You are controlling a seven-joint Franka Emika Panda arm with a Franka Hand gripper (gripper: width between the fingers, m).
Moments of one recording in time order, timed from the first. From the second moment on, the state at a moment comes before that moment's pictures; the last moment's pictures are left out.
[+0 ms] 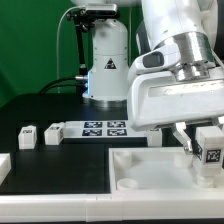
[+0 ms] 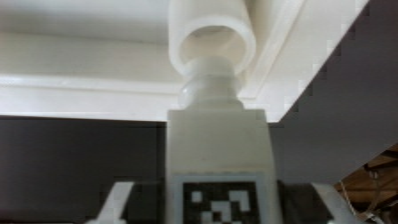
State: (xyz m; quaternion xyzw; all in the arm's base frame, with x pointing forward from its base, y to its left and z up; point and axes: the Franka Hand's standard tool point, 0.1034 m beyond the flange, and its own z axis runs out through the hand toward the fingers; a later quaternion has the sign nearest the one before) arm 0.627 0.117 0.081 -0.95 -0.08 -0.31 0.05
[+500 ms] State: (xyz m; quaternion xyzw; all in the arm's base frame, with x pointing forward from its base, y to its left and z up) arm 0.624 0.117 0.081 -0.95 -0.08 -0.30 0.05
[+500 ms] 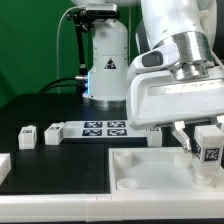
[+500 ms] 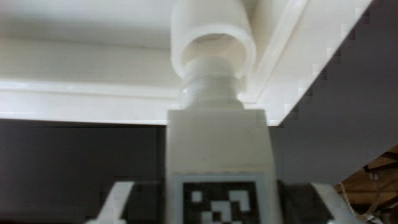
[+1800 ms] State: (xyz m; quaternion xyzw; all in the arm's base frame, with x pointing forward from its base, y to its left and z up) arm 0.612 0.117 0.086 -0.95 -0.09 -0.29 0.05
